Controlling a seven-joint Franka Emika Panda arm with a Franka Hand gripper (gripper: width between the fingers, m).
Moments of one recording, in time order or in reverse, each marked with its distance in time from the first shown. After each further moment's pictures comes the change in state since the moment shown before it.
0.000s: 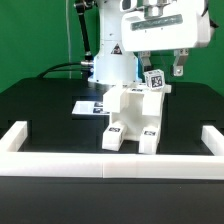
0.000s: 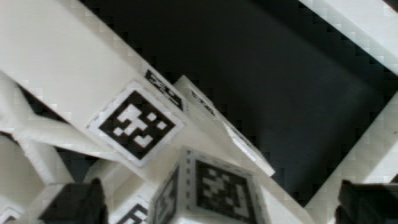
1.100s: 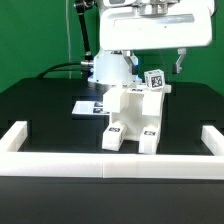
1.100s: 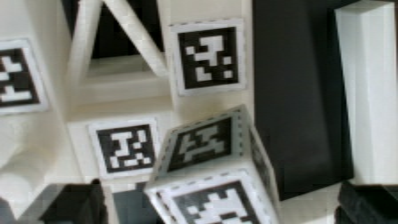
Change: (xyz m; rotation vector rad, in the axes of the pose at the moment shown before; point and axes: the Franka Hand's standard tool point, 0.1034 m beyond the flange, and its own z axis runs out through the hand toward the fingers) arm 0.012 0.005 -0.001 -0.019 0.012 -0.785
